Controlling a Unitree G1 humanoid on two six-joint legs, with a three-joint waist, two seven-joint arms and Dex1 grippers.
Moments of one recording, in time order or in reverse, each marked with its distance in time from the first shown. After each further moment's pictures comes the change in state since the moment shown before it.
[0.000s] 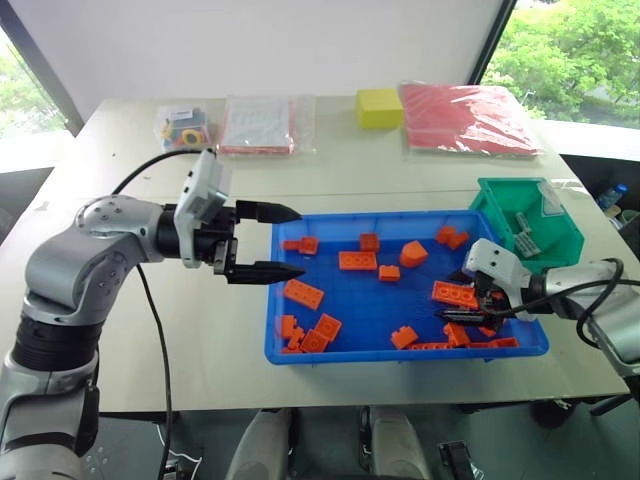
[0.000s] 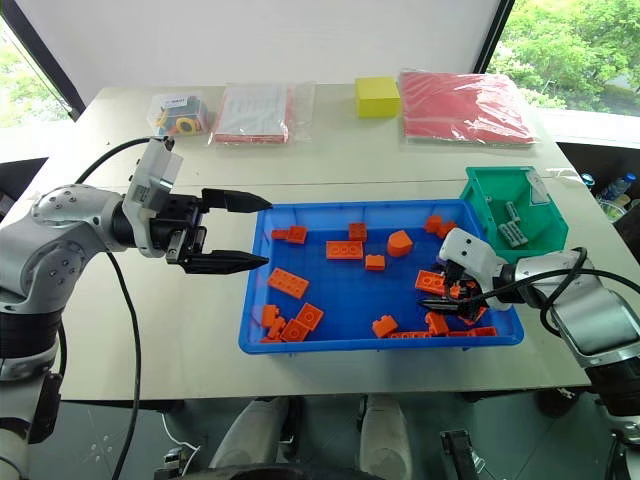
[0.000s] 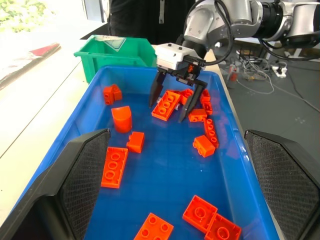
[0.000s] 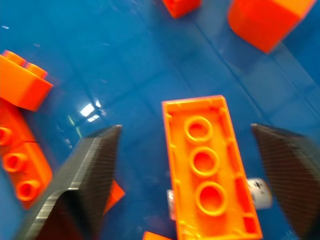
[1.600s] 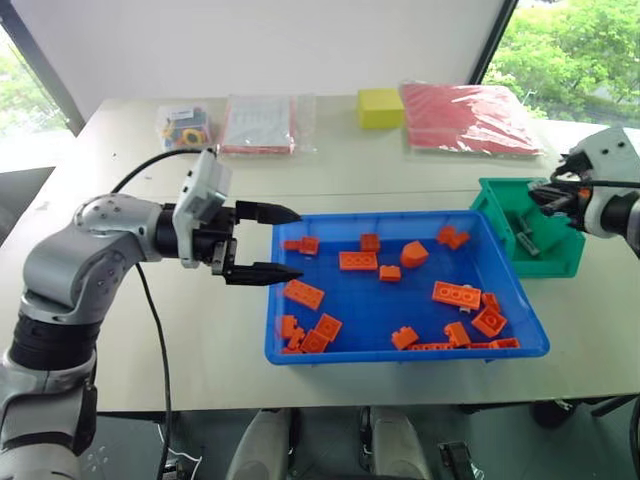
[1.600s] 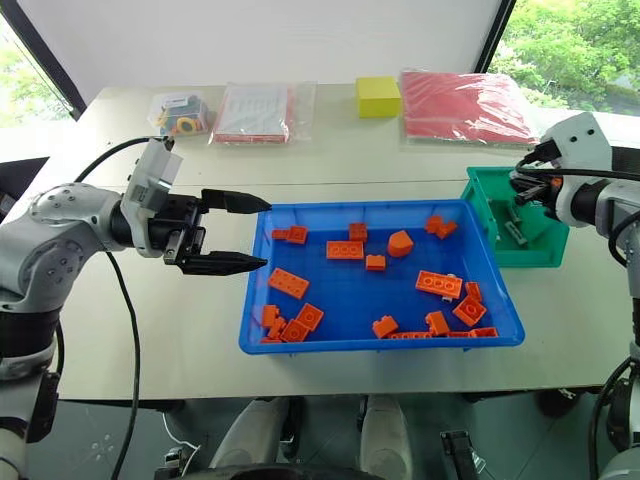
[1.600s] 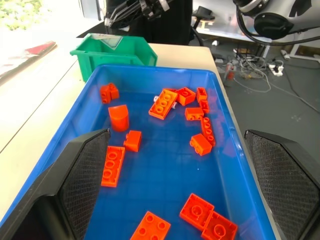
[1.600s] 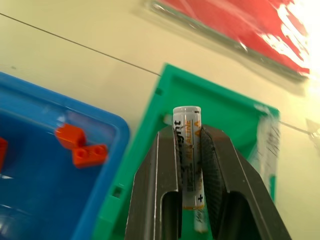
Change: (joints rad) left arm -0.007 0.007 -0.007 0.001 -0.003 0.004 -0.014; right arm -0.308 -0.009 -0.278 0.209 0.054 0.300 -0.415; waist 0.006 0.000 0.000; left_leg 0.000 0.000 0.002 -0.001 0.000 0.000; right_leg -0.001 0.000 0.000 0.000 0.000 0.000
